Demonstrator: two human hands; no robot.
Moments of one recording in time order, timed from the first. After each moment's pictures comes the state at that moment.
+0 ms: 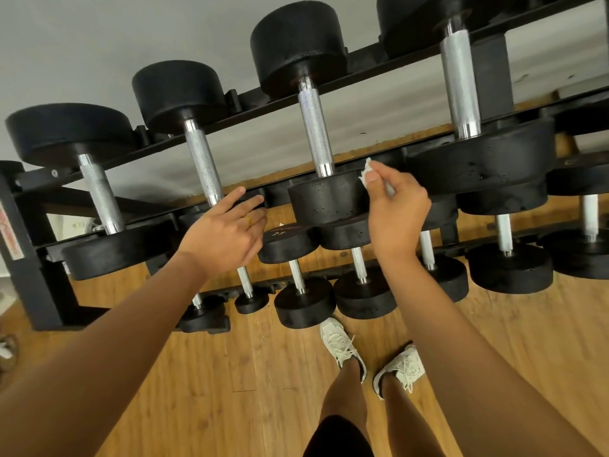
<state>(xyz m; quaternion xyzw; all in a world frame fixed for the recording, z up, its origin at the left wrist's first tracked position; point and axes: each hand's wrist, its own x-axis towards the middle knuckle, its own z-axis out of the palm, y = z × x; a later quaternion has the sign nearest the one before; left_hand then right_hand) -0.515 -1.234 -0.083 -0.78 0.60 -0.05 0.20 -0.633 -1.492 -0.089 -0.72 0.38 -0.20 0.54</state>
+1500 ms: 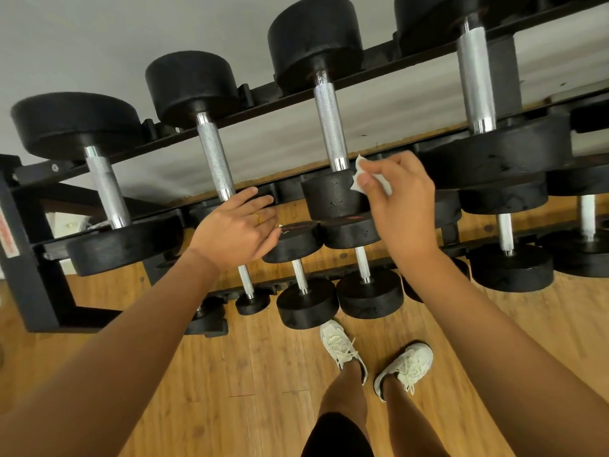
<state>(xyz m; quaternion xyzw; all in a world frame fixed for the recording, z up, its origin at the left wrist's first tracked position) -0.514 -1.226 -0.092 -0.77 0.62 -0.11 0.08 -0.641 -1.486 -0.070 -0.86 0.21 -0.17 0.42</state>
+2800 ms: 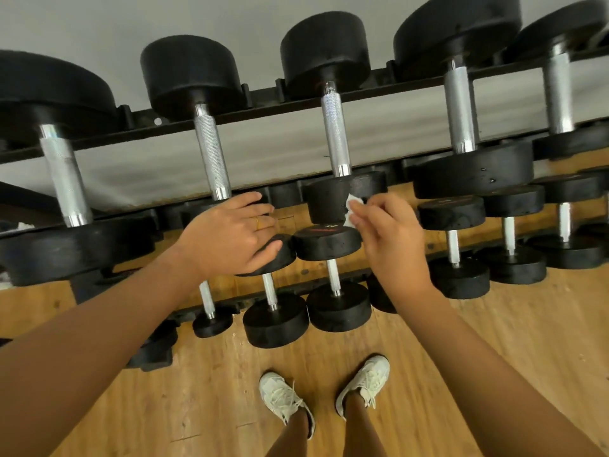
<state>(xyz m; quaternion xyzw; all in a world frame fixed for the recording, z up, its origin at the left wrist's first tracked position) -0.504 -1.214 -0.094 -0.74 0.67 -0.11 0.00 -0.666 -1.439 -0.077 -0.92 0.18 -0.18 0.31</state>
